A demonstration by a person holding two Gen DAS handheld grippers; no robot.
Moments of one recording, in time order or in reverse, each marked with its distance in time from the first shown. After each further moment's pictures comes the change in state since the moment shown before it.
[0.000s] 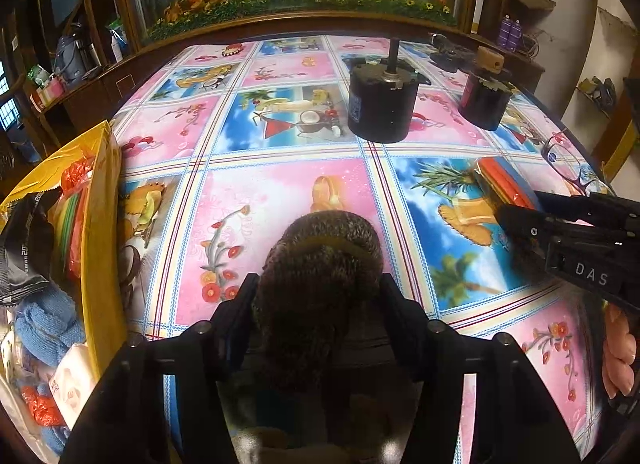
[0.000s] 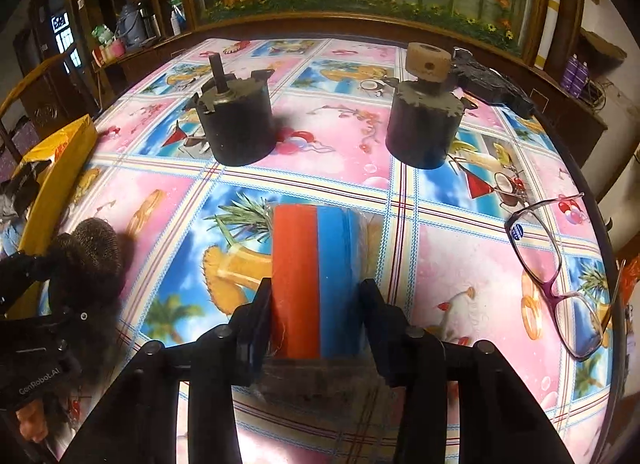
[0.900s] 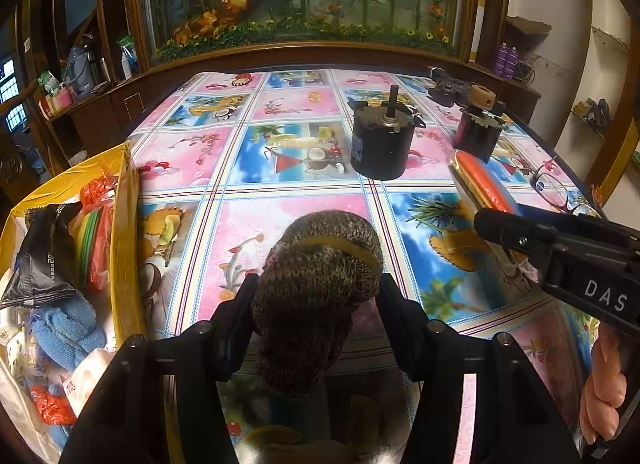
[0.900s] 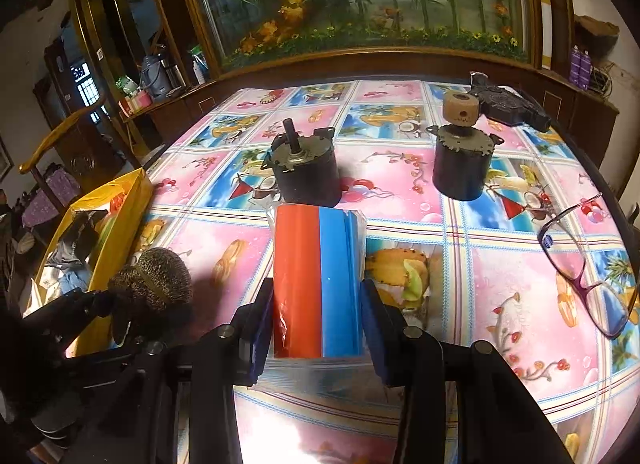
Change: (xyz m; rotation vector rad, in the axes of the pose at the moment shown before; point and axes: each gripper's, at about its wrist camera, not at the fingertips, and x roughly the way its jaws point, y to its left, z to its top) left arm -0.023 0.006 0.001 -0.017 -0.107 -0.006; right arm -0.032 0.035 0.003 0.073 -0.136 0.137
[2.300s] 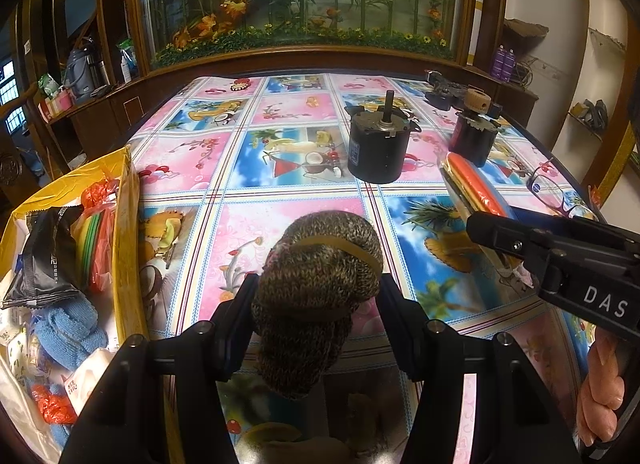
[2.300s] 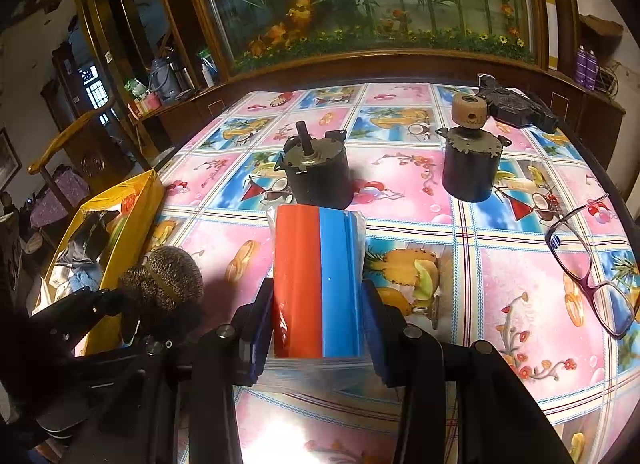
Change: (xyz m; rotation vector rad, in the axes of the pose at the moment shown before) left arm -0.006 -0.001 0.000 0.006 -0.014 -0.008; right arm -0.006 0.001 -0.002 0.002 -0.020 0.021
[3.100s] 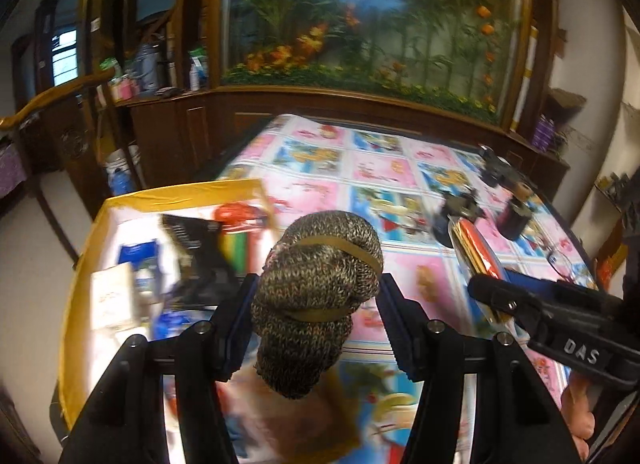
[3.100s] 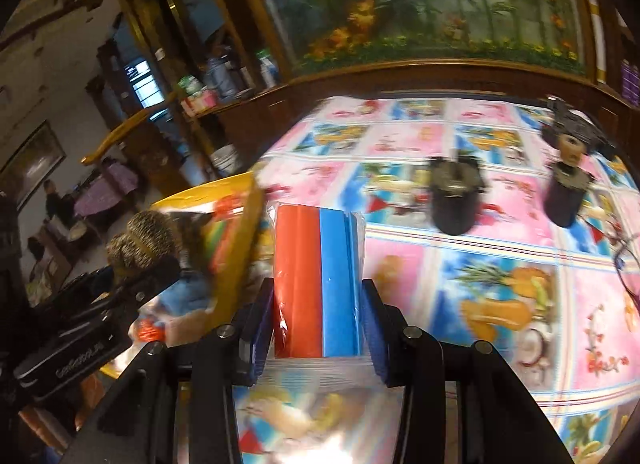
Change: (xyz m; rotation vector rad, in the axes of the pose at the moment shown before) left arm -0.093 0.110 0.000 -0.200 -0.145 0.110; right arm -0.009 0.122 0.014 -0.087 0.015 0.232
